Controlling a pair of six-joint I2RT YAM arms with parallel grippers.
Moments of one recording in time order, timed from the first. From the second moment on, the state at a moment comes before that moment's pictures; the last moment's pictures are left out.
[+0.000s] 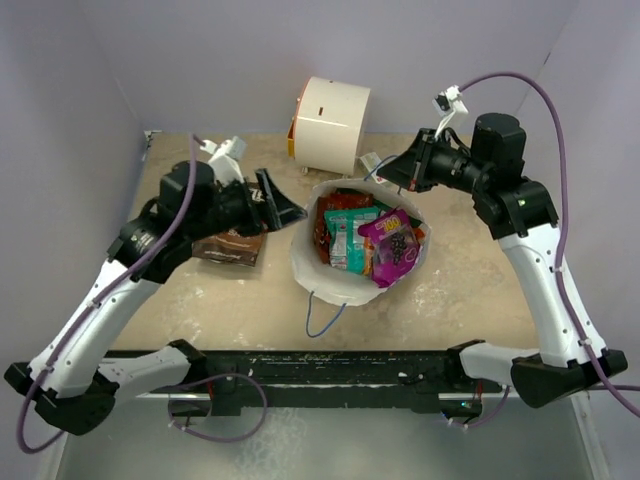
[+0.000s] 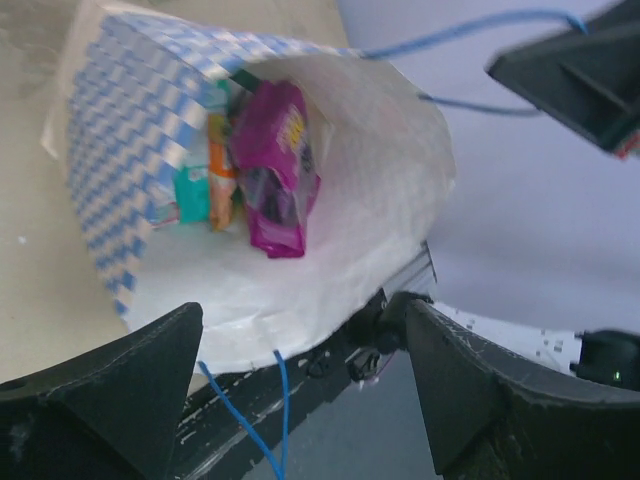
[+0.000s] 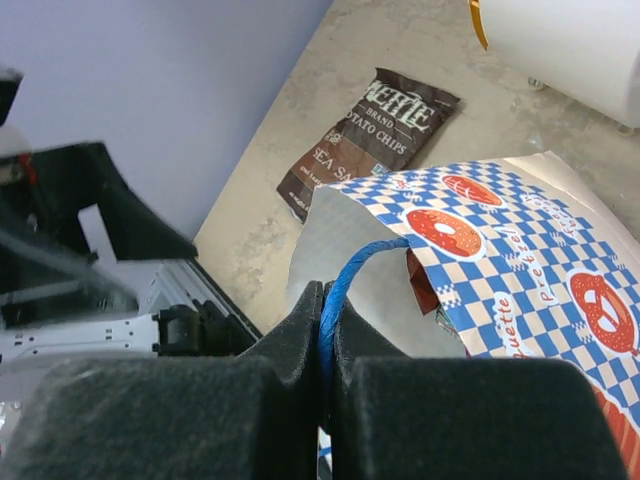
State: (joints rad) left arm -0.54 1.06 1.37 -0.69 0.28 -0.78; right arm 0.31 1.23 1.60 -0.67 -0.54 0.44
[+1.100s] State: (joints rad) left arm -1.16 1.73 1.57 -0.94 -0.66 -0.87; right arm 0.31 1.16 1.47 -0.61 -0.53 0.47
